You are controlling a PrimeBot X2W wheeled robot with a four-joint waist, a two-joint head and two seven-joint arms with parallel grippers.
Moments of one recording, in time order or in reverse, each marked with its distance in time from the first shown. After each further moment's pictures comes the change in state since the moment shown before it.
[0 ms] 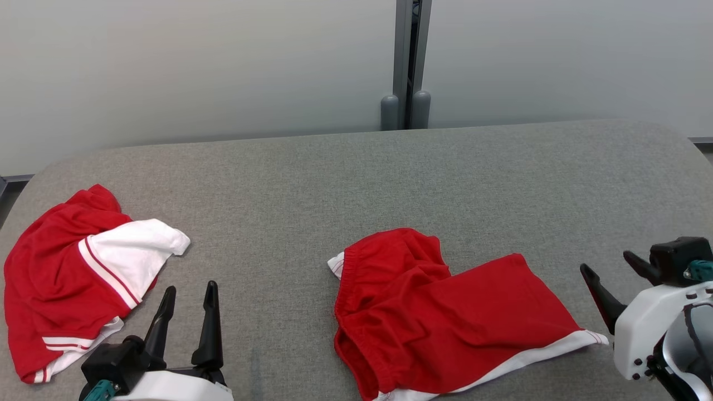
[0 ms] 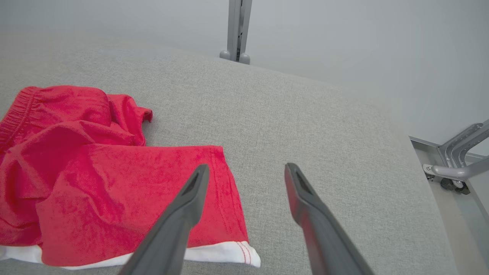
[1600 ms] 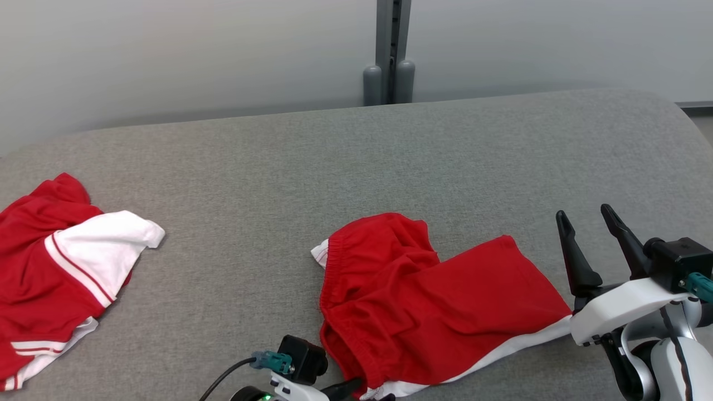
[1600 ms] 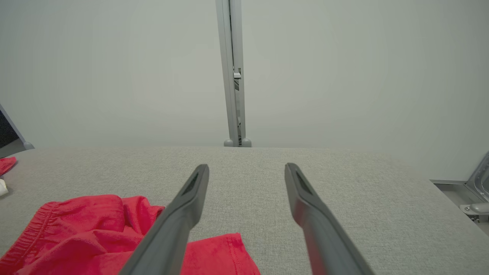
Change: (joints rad) left arm -0.049 0.038 -0.429 -0.098 -0.183 -0.150 0.694; right arm -0.106 0.195 -0.022 0.200 -0.033 0.000 -0.525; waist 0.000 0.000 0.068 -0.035
